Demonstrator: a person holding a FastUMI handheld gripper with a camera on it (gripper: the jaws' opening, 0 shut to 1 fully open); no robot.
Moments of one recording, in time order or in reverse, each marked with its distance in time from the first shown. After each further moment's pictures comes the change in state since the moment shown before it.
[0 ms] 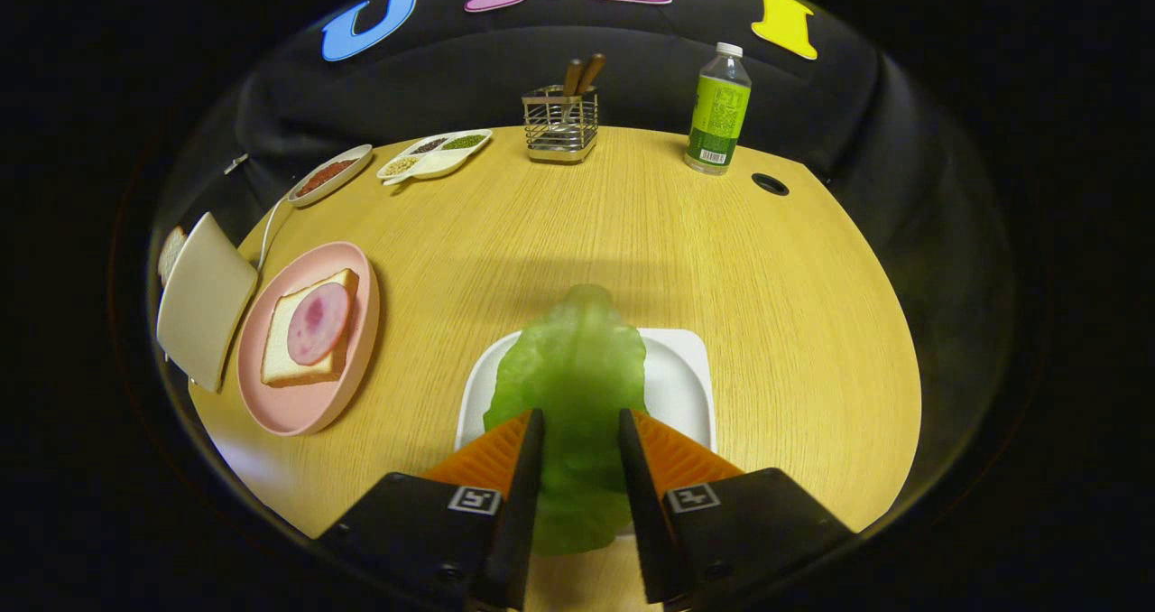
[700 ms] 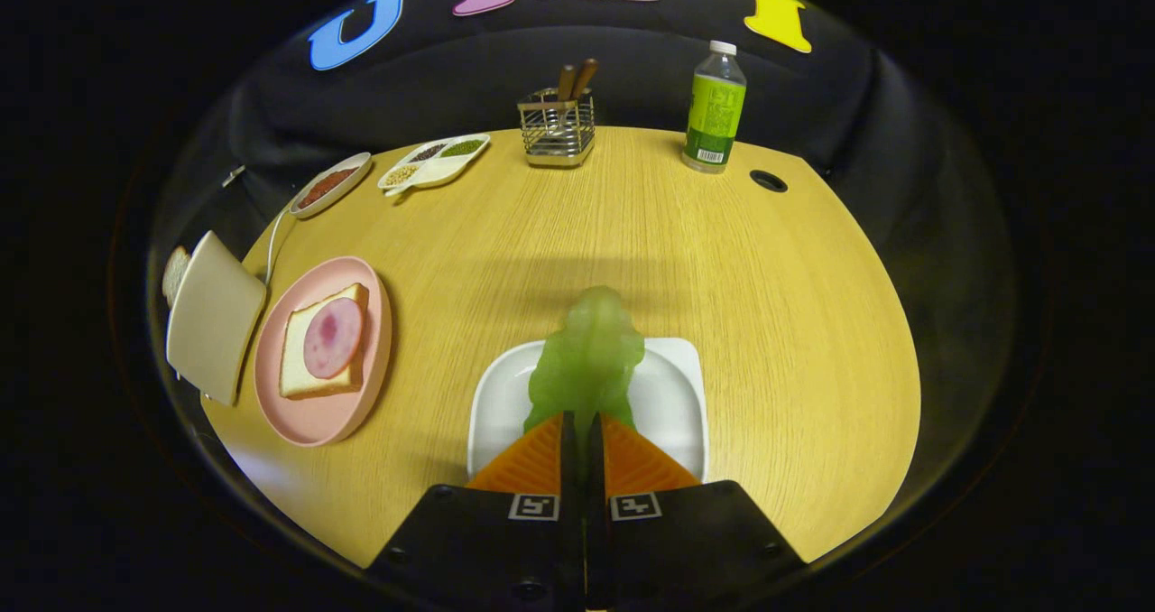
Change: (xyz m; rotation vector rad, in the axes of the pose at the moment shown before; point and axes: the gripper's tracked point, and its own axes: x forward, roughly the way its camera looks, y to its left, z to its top) arm -0.023 0.004 0.022 0.018 -0.001 0.010
